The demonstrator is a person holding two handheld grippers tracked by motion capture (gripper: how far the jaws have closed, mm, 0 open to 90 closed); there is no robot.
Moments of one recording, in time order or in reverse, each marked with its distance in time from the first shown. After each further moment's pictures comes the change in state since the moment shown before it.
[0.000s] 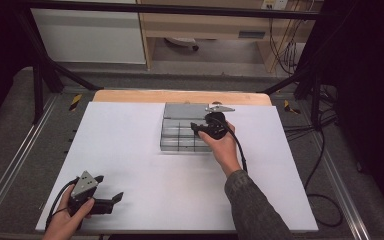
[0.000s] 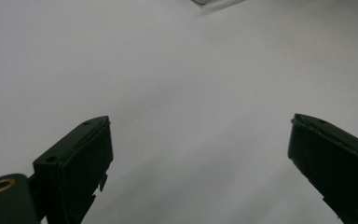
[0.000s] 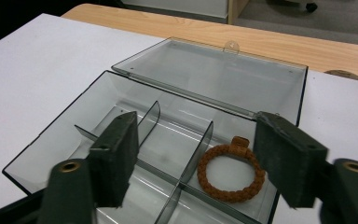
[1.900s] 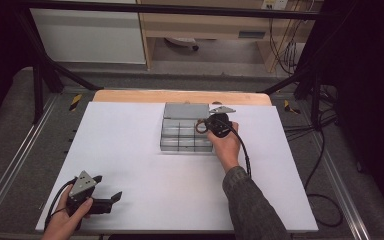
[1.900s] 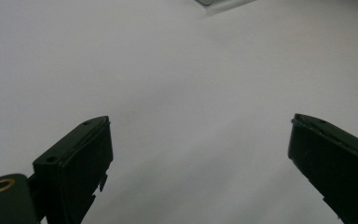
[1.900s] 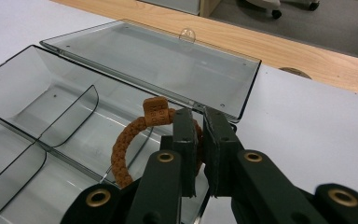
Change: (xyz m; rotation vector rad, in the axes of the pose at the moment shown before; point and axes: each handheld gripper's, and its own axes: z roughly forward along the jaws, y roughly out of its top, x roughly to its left) left arm 0.003 -0.001 -0.002 -0.005 0.006 -0.017; right arm -0.025 -0.011 0.016 0.011 -0.125 -0.089
